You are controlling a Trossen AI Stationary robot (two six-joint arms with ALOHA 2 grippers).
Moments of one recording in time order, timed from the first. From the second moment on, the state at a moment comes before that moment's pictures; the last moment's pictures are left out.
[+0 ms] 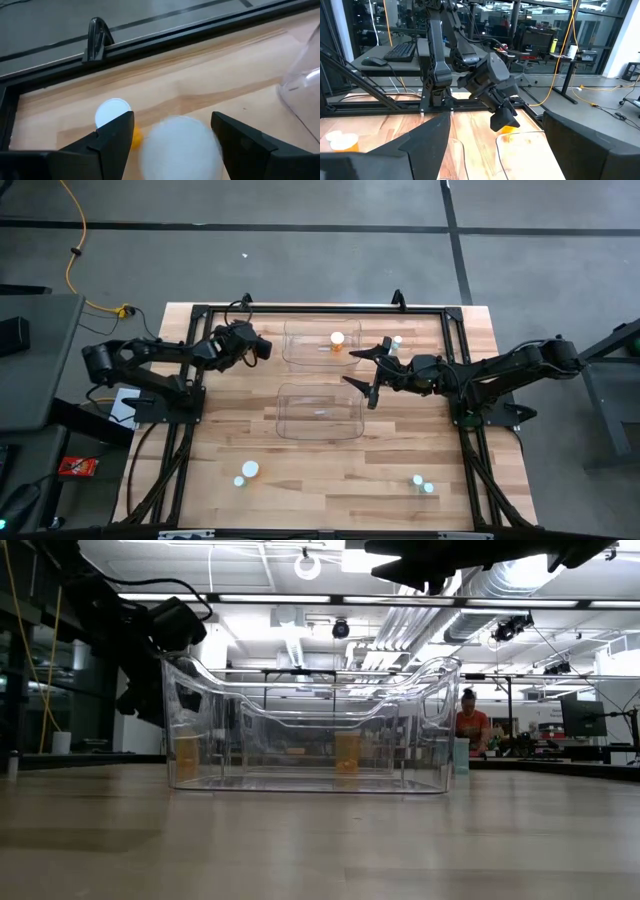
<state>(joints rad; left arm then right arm) 0.66 1.32 0.41 0.11 -0.61 -0.44 0.08 1.20 0.65 0.56 0.33 -0.10</state>
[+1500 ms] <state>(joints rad) 0.65 1.29 0.43 0.02 -0.55 -0.37 0.09 1.20 0.65 0.56 0.33 -0.10</state>
